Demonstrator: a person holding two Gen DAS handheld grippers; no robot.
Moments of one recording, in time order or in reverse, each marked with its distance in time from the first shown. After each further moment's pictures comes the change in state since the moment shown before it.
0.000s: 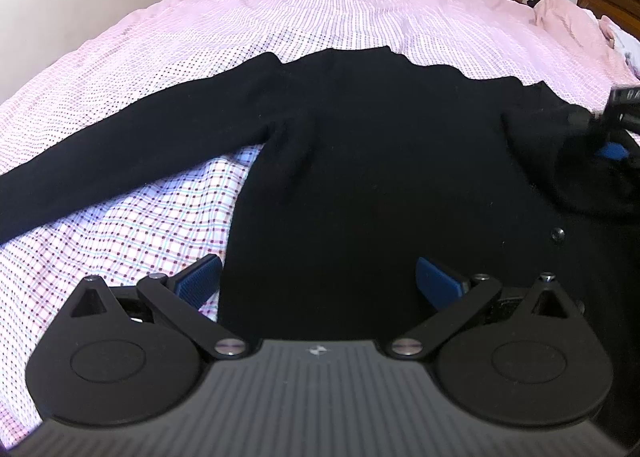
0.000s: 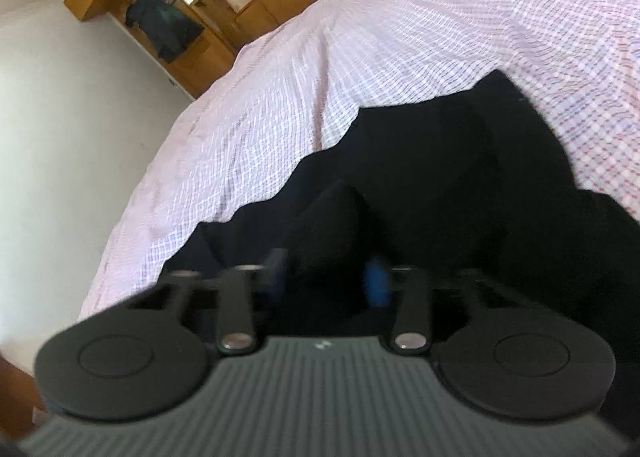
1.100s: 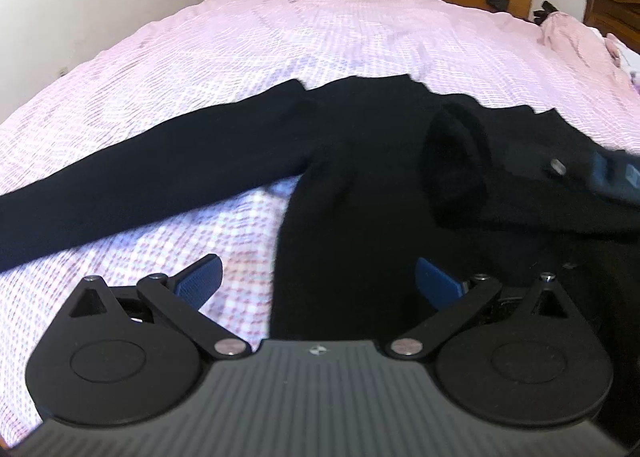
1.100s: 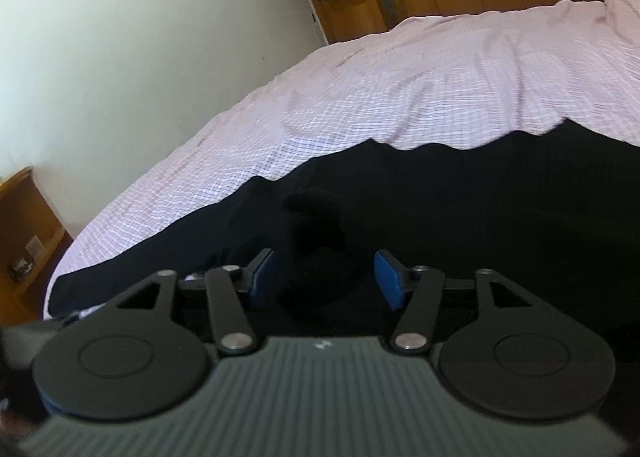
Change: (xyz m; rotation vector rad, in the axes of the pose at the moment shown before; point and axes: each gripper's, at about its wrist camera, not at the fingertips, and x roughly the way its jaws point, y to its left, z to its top) left arm -0.010 0.022 0.016 -0.012 -0.049 0.003; right arm -0.011 0.097 -0.068 -0.479 0.066 0.231
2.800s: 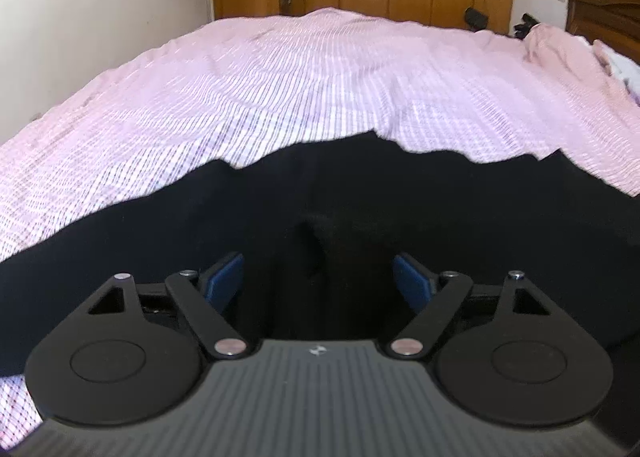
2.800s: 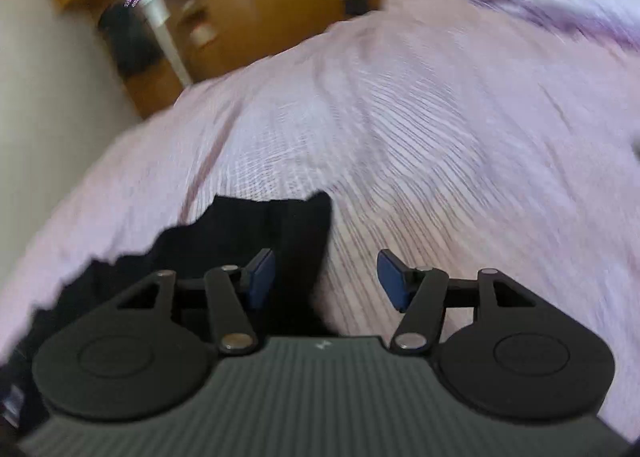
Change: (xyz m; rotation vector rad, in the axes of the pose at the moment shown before) left arm 0.079 -0.042 0.067 0.061 -0.113 -0.030; right arm -0.072 -0.199 0.022 0.228 -0.150 -0.495
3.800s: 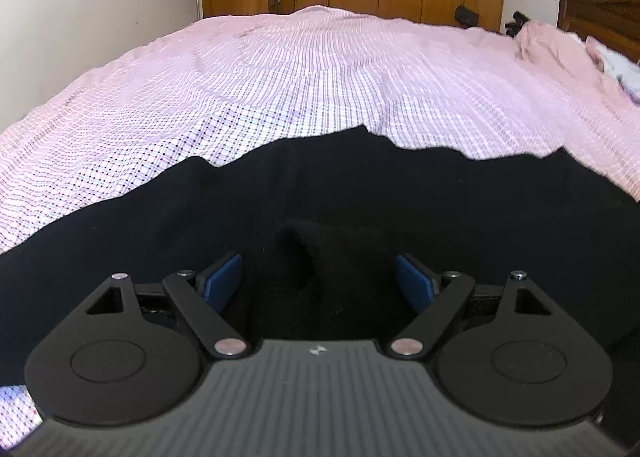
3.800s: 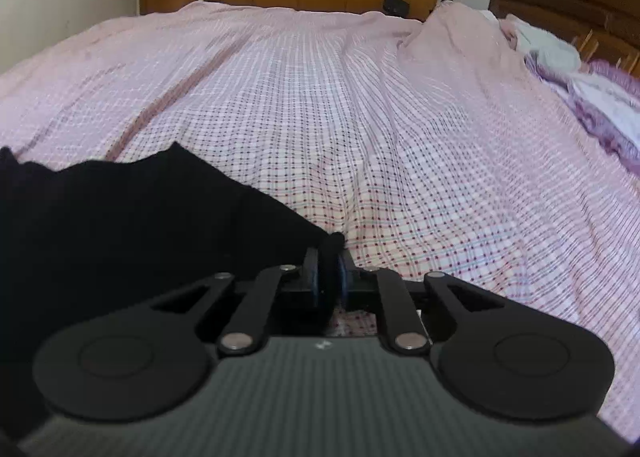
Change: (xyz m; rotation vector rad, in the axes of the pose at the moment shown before) left arm 0.023 -0.003 0.000 -0.008 0.007 -0.036; right arm 0.063 0.034 0.008 -0.384 0.081 -0.177
